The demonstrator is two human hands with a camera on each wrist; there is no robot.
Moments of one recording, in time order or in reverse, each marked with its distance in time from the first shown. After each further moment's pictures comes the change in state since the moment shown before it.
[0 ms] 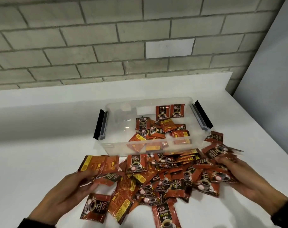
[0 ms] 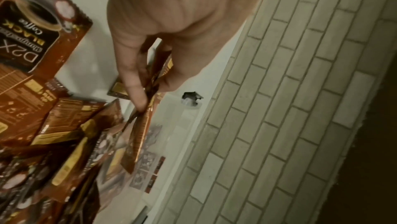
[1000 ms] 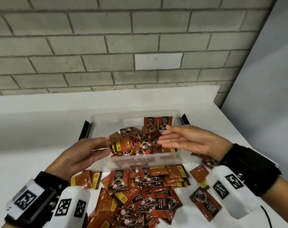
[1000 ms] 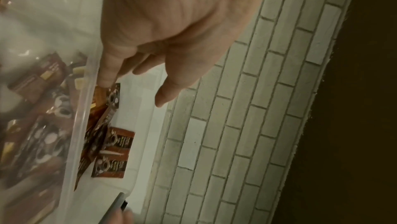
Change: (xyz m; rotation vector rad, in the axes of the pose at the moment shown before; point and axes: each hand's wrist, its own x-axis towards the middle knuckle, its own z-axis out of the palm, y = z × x) left_hand 0.022 0.061 0.105 0.247 -0.192 0.264; right_hand 0.035 -0.114 0.082 -0.086 -0.480 0.069
